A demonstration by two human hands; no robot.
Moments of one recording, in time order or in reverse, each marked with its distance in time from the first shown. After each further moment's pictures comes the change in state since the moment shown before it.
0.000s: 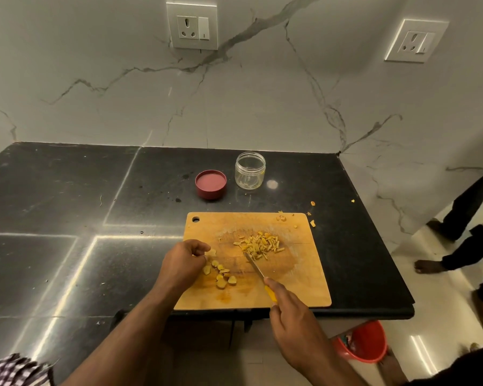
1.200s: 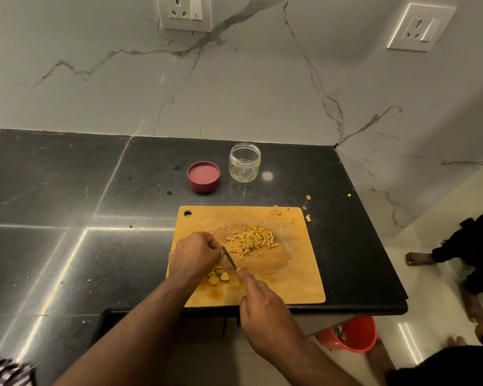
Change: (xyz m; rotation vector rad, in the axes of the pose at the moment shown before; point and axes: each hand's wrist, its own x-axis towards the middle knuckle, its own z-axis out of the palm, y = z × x) left_hand 0.014 0.024 0.036 0.267 -0.025 -0.022; right_hand 0.023 -0.032 0.015 -0.106 -0.049 -0.043
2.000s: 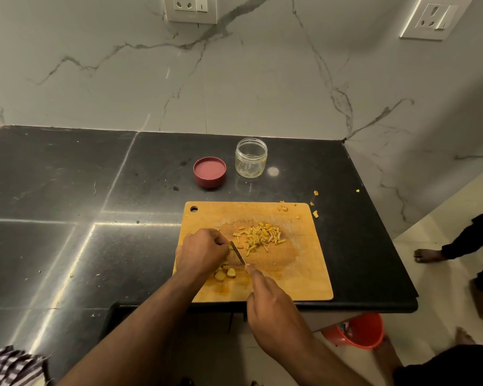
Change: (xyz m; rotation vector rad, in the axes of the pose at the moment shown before) left_hand -0.001 -0.001 0.000 -0.011 -0.008 0.018; right_hand -0.001 -0.003 0.000 -0.008 -0.003 0.025
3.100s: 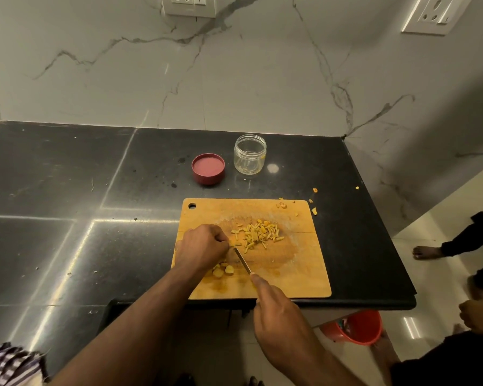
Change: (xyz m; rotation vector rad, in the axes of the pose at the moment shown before) left_hand 0.005 0.002 0.001 -0.005 -0.053 0.057; right_hand -0.020 0.012 -0.004 0.029 -0.014 -0.019
